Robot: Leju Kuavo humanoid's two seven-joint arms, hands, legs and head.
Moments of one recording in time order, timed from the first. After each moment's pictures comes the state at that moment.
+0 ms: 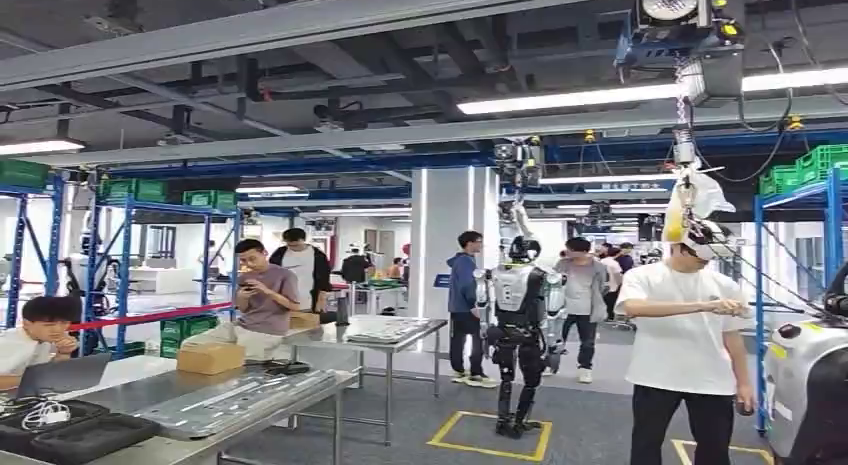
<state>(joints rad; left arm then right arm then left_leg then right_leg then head) -0.07 0.05 1.44 -0.23 -1.09 -0.12 -0.44 -0.51 -0.08 0.61 -1.50 -0.12 0.49 -0.45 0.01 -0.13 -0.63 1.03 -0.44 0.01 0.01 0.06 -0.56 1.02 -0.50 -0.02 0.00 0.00</state>
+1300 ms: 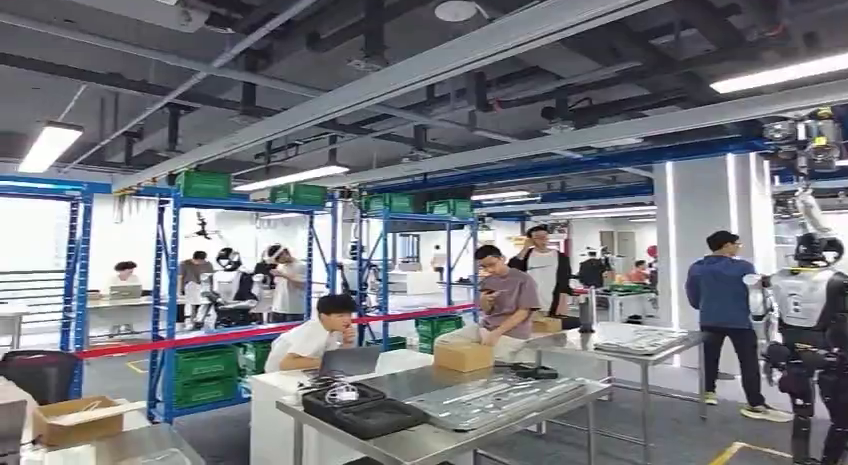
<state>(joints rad) -0.07 0.07 1.44 -0.23 -1.09 -0.13 -0.41 -0.51 -0.05 0.65 -1.52 -0.15 0.50 -0.45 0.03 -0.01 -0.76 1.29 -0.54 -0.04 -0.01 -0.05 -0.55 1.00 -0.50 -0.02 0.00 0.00</state>
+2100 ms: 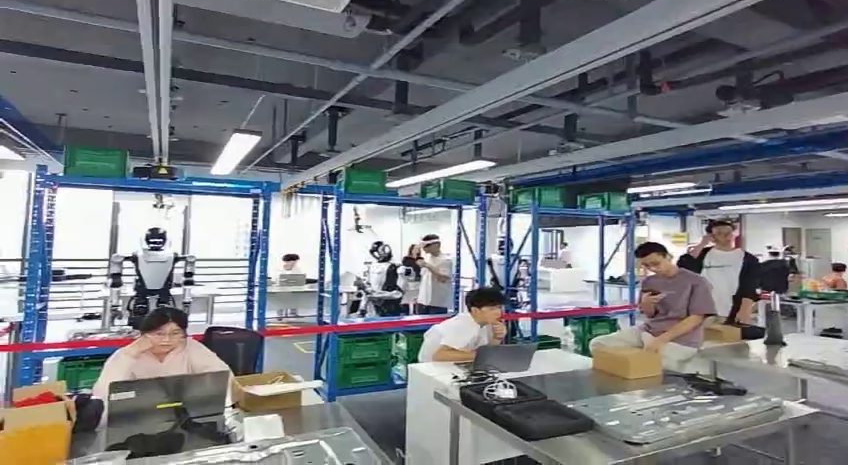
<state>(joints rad) -0.06 0.07 1.44 -0.23 -1.09 -0.15 -0.43 -0.57 -0.04 0.66 -1.55 -0.18 0.50 -0.42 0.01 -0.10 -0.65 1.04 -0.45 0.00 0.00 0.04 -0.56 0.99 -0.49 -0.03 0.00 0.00</state>
